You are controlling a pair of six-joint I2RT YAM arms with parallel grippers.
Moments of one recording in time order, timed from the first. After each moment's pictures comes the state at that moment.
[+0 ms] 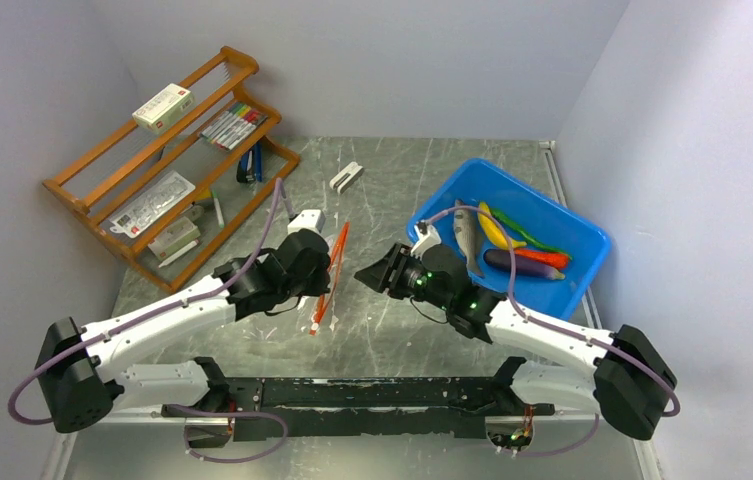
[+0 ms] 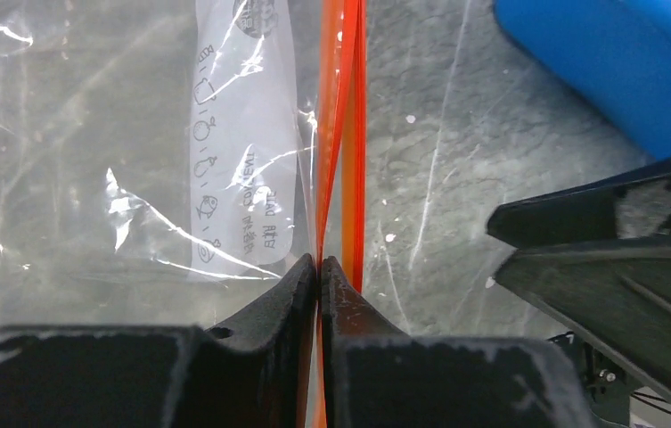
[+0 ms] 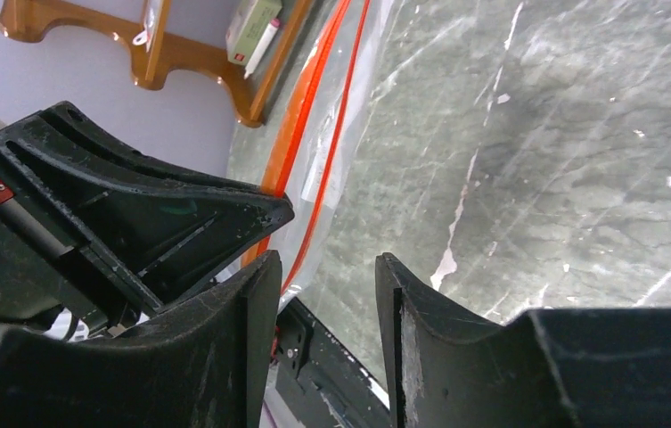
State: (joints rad) left arm -0.94 1.17 0.90 -0.54 -0.35 -0.74; right arm 0.85 1.09 0.52 0.24 -0.04 0.99
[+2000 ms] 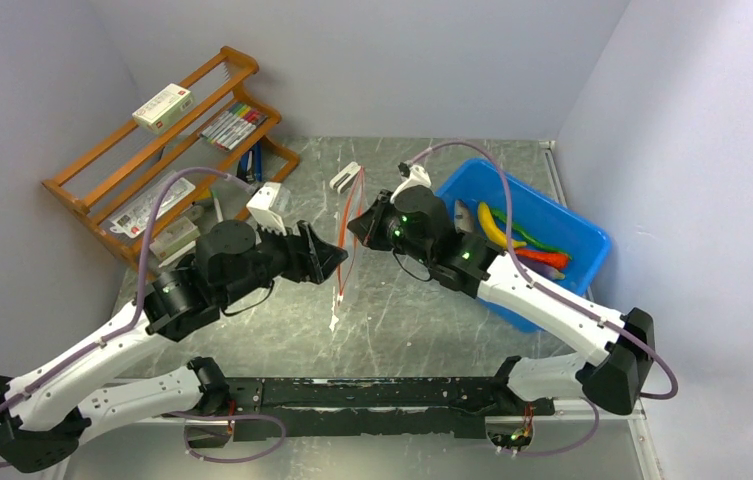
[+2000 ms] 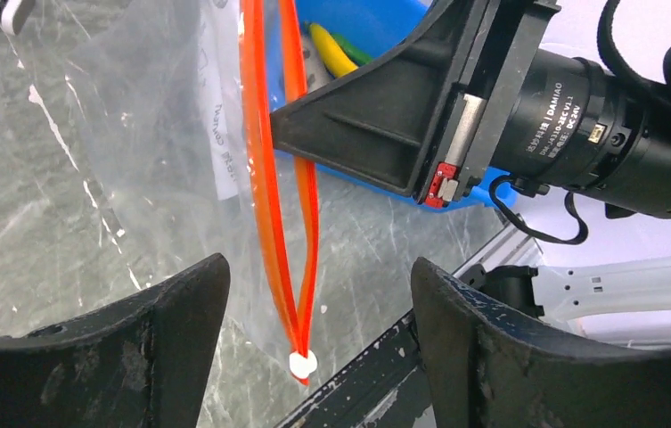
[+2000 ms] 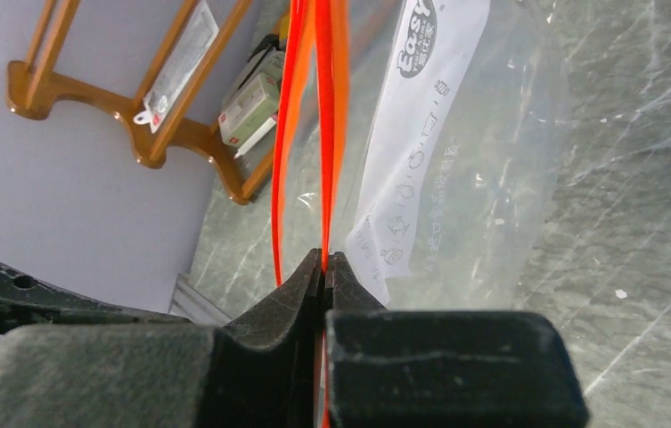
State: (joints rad) left arm -0.94 0.85 1.00 -0.43 -0.16 -0.62; right arm 0.90 1.25 1.12 -0.22 0.18 0.82
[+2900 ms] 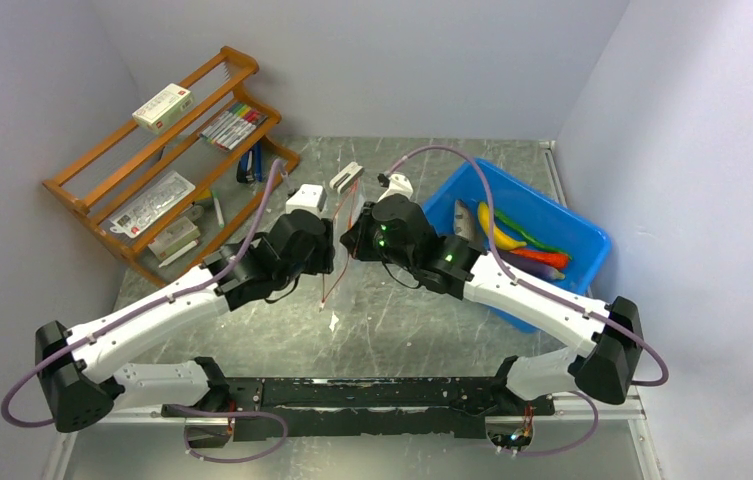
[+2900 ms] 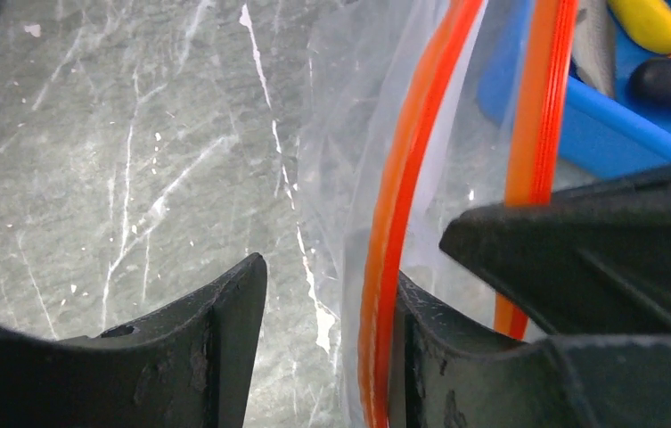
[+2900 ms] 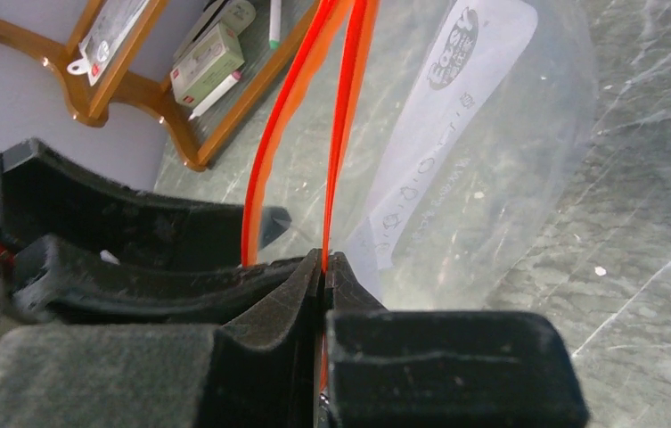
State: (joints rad) left arm -0.94 1.14 1.05 -0.57 -0.45 -0.56; right arm 0.98 1.33 1.18 -0.32 0.25 0.77
